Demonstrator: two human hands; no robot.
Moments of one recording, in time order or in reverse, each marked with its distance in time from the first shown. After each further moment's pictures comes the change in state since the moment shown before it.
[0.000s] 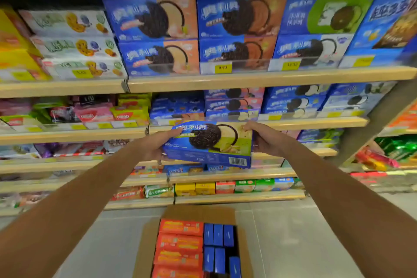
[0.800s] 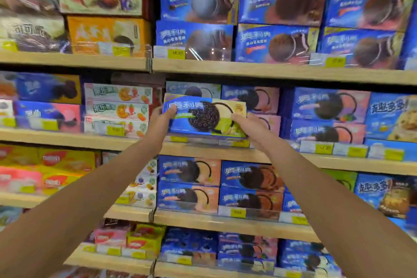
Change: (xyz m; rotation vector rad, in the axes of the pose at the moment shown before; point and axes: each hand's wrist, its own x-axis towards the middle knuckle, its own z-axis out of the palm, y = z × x) left_hand -0.158 0.298 -0.064 -0.280 0.469 1.049; right_hand -0.060 -0.357 0.100 -0.285 0.282 -0.776
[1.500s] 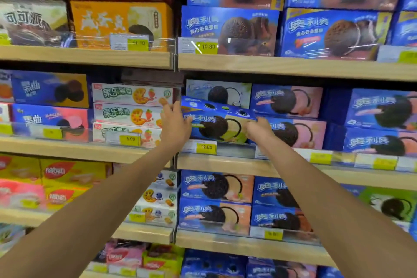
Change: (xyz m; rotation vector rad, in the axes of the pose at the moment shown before) left_hand 0.101 -0.037 -0.035 0.848 0.110 0.339; right_hand 0.098 0.015 0.088 -0.124 0.204 0.130
